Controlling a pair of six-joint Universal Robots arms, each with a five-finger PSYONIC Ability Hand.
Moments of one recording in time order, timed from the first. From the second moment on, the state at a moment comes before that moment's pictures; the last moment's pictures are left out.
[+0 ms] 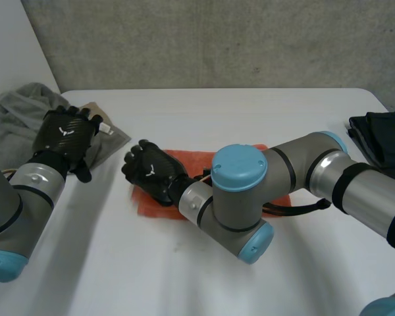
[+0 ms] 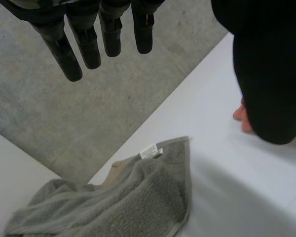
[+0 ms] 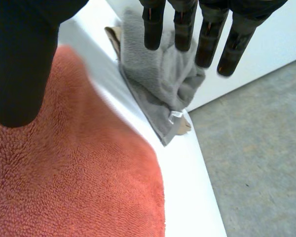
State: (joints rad) left arm 4.47 -1.75 -1.82 3.52 -1.51 3.65; right arm 2.38 -0.62 0.90 -0.17 1.20 2.32; left_hand 0.24 0.22 0.23 0.22 0.05; right_hand 0.24 0.30 0.32 0.33 0.15
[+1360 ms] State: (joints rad) left arm 4.27 -1.85 -1.67 3.51 -1.57 3.46; right arm 2.30 -0.86 1.25 -0.18 1.11 2.52; left_hand 0.24 0.22 0.23 0.22 0.05; right_hand 0.22 0.28 0.28 0.30 0.12
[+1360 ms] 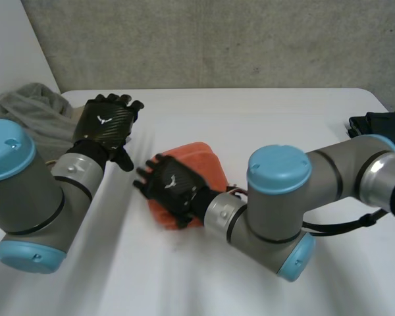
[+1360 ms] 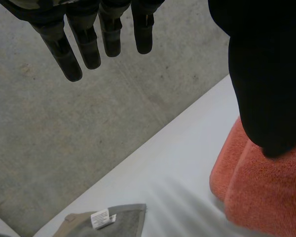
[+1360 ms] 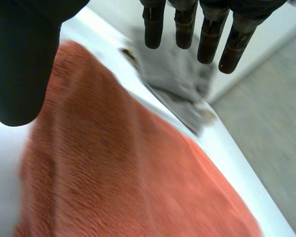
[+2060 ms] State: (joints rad) left arm 4.11 -2.22 -1.40 3.18 -1.76 3.47; right arm 2.11 -0.66 0.95 0.22 1.27 2.99; left_hand 0.24 0.22 0.23 0.22 0.05; right_hand 0.19 0.22 0.20 0.23 0.07
